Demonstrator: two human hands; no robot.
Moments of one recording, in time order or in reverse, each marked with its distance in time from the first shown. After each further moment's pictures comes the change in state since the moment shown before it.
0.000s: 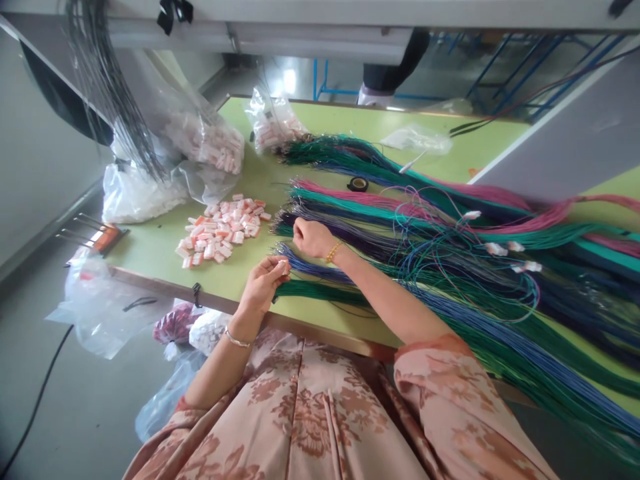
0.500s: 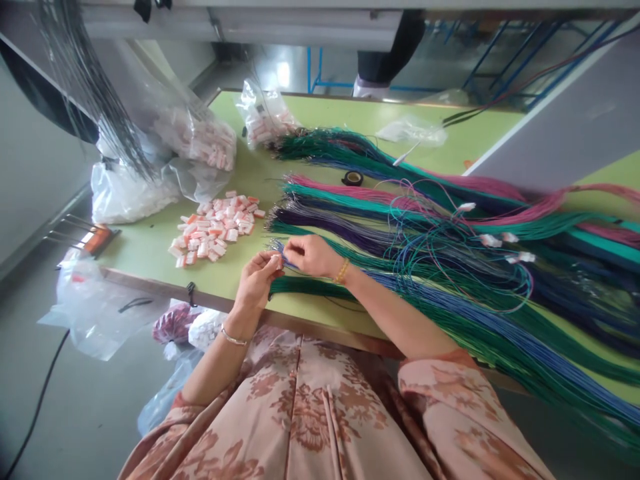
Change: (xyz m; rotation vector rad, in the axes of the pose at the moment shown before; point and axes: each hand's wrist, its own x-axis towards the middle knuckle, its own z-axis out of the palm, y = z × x) left_hand 0.000 0.001 0.007 0.012 0.056 0.058; right_hand -0.052 -0.012 -0.001 0.348 0.009 -0.121
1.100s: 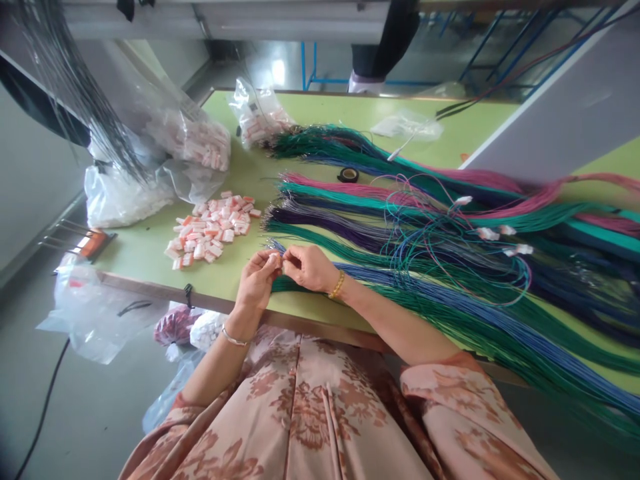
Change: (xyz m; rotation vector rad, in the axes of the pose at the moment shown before) left_hand -0.003 -0.003 0.009 -0.066 -0.021 0.018; right_hand -0.023 -0.003 0.018 0.169 0.112 0.019
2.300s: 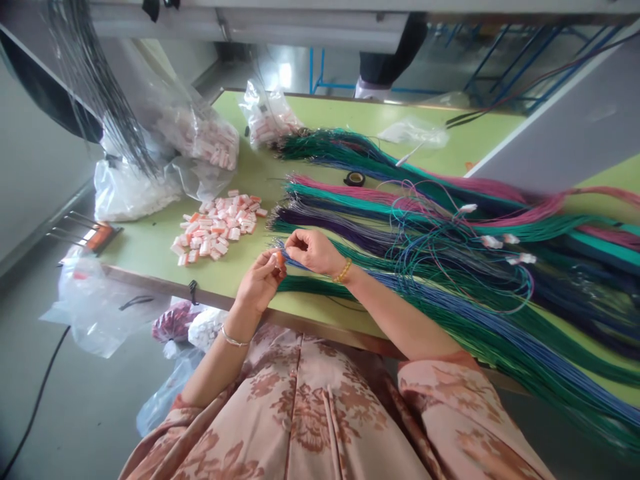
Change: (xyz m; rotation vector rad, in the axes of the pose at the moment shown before) left_hand -0.002 0.010 -0.011 -0.215 -0.094 -0.158; right_hand 0.026 -0.013 -0.017 0.219 0.007 0.089
